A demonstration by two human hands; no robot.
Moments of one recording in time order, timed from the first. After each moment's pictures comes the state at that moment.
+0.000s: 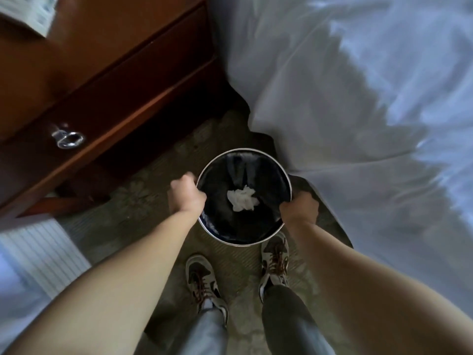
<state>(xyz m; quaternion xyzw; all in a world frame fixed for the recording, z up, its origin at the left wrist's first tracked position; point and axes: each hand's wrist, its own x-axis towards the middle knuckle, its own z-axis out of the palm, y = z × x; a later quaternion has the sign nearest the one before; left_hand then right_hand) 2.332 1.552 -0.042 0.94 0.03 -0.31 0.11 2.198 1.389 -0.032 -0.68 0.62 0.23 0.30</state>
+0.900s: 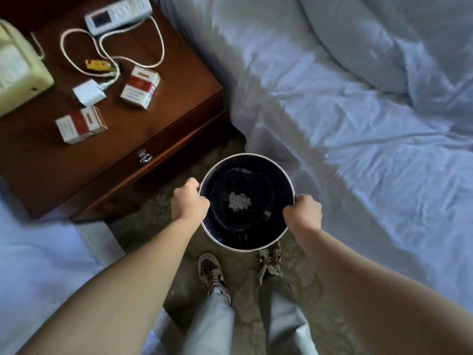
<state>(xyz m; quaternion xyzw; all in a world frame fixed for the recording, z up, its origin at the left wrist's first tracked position) 2.311 1.587 0.159 0.94 0.00 -0.29 0.20 2.172 1.407 0.169 -0.72 0.59 0.17 0.33</state>
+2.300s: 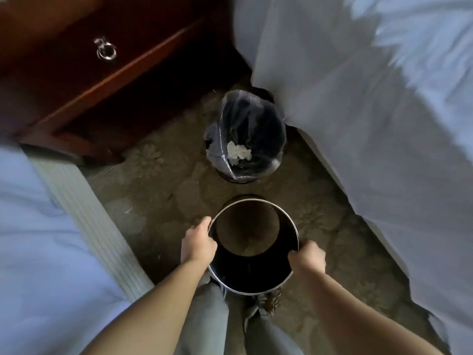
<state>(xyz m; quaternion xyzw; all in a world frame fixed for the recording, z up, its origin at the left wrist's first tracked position) 2.092 1.684 -0.016 0.90 0.01 -0.41 0.13 1.962 1.505 -0.012 -0.61 0.65 0.32 0.31</state>
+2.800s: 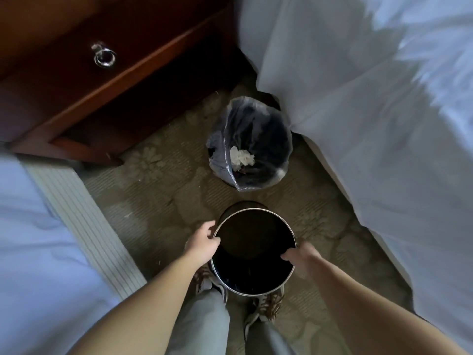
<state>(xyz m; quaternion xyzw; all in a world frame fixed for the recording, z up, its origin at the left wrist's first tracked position) 2.127 1.680 -0.045 0.80 0.12 -0.55 0.21 1.999 1.482 -0.040 -0.57 0.59 0.44 0.36</state>
